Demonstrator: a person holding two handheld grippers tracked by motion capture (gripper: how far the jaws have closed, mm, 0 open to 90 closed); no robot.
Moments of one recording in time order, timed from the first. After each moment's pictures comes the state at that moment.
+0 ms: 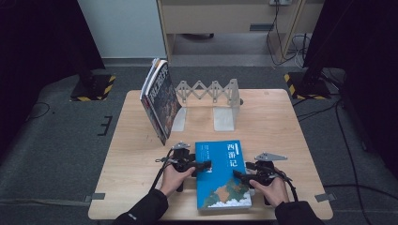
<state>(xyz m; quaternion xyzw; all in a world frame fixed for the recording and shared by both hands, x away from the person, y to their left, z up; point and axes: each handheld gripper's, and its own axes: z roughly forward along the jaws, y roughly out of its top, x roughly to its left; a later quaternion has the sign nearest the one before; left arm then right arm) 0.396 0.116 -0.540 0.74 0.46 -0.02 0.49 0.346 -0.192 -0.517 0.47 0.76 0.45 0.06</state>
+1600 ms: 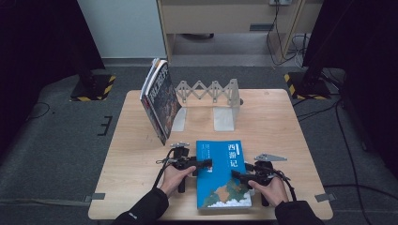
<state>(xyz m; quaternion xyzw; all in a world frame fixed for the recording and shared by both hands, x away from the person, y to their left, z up) 0.397 0.116 -0.537 0.71 0.50 -0.09 0.49 0.346 -0.190 -0.522 0.48 0.74 0.47 0.03</state>
